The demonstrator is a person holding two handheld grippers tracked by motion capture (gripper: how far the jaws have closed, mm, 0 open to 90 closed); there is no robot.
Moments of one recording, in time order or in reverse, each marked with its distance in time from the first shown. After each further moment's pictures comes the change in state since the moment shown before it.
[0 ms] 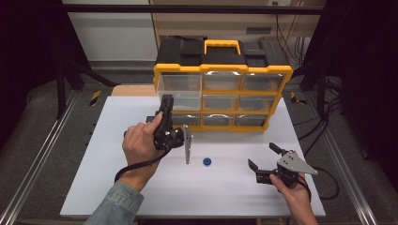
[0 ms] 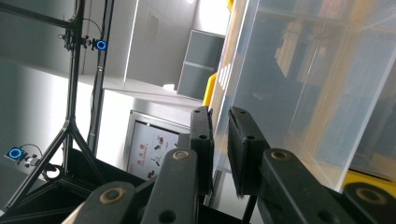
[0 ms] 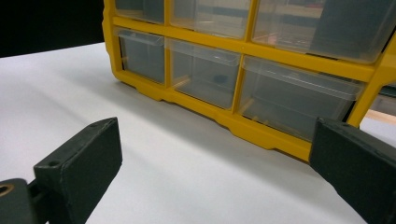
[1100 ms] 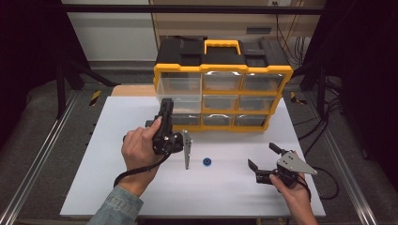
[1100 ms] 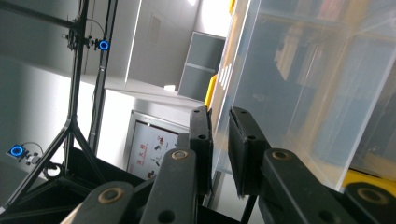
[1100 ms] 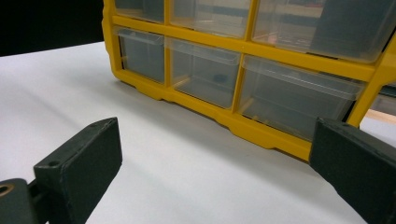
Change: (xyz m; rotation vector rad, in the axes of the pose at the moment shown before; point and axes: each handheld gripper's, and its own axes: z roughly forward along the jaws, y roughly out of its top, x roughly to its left) left arm 0.001 -0.001 -0.012 -0.006 0.008 -0.026; right arm 0.000 0.000 0.000 0.002 -0.001 -0.004
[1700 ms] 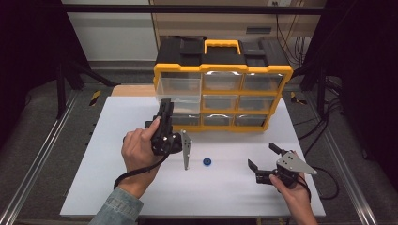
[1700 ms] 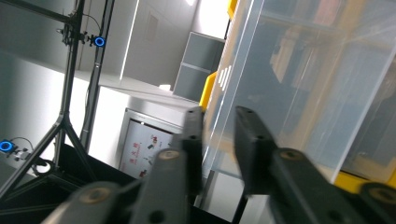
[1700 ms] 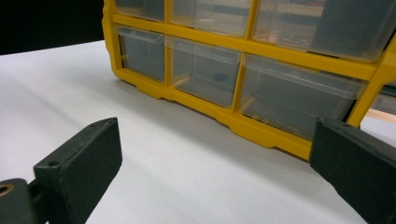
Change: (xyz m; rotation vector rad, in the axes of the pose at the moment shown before) left arm -0.001 -0.001 -0.001 -0.018 -0.014 -0.037; right arm 0.001 0.000 0.000 0.004 0.000 0.003
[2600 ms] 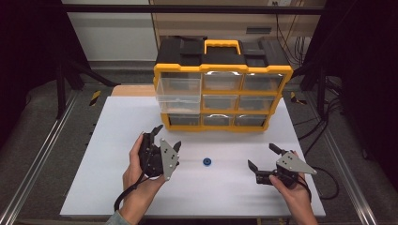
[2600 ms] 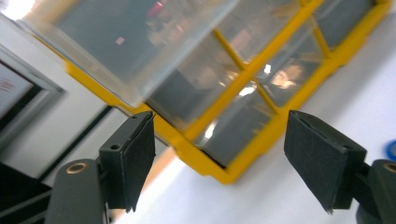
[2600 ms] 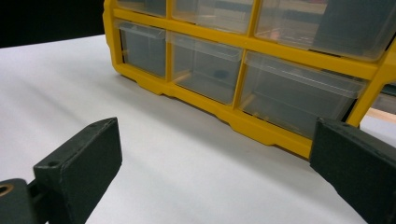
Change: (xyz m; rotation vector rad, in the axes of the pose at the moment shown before) left arm -0.014 -0.027 -0.038 0.093 -0.551 -0.615; right arm 0.001 0.001 -0.001 0.019 0.003 -0.015
